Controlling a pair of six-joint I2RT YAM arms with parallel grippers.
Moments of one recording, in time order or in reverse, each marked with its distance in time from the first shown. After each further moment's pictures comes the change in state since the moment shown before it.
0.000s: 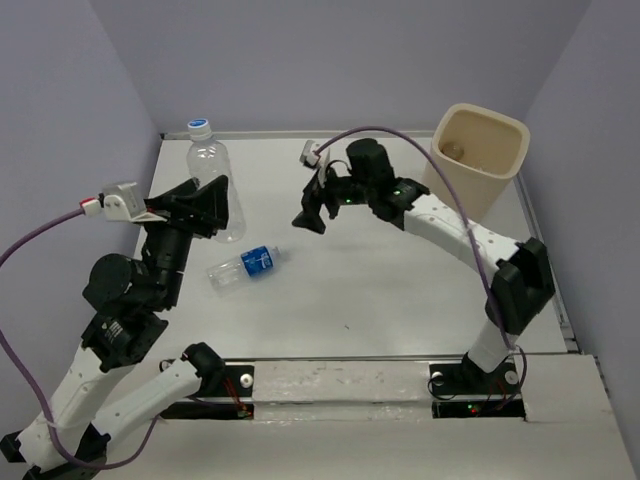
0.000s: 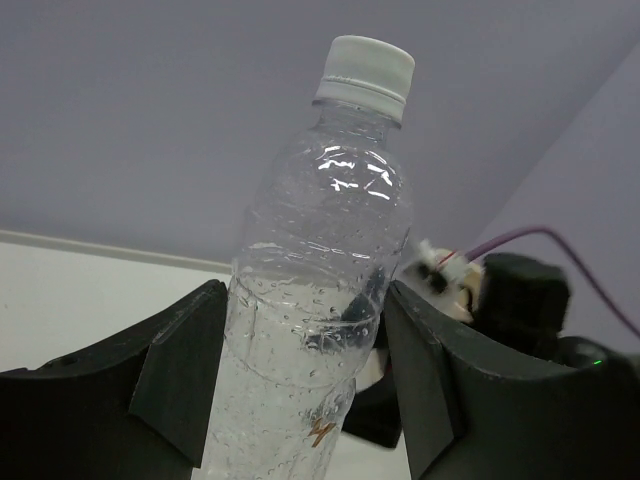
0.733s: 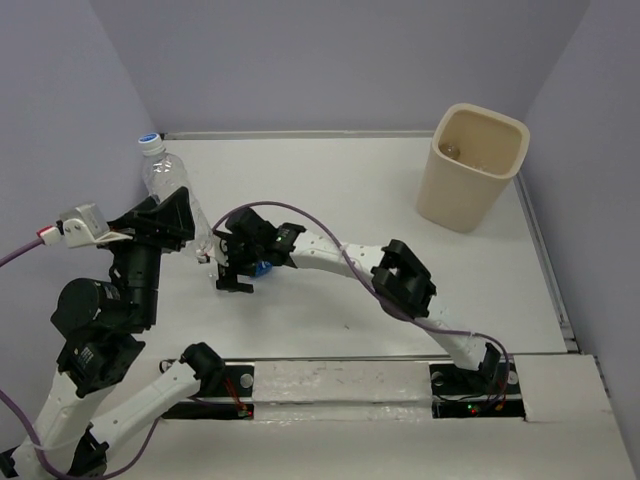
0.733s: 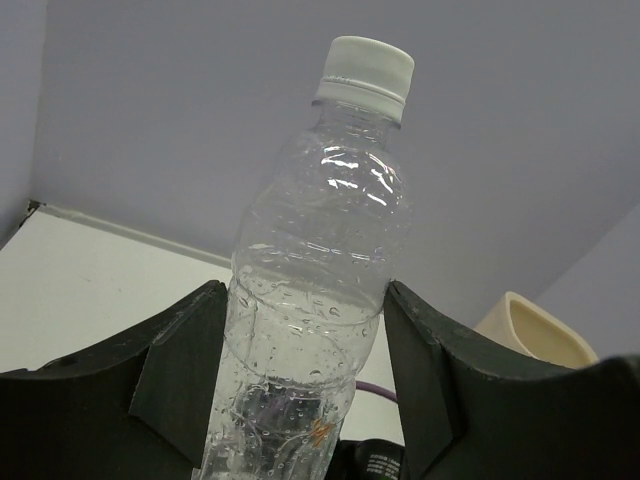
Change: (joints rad) left arm 0.000 -0.125 0.066 -0.143 -0.216 0.059; right arm 0.437 0.763 0.603 -0.214 0.107 -0.360
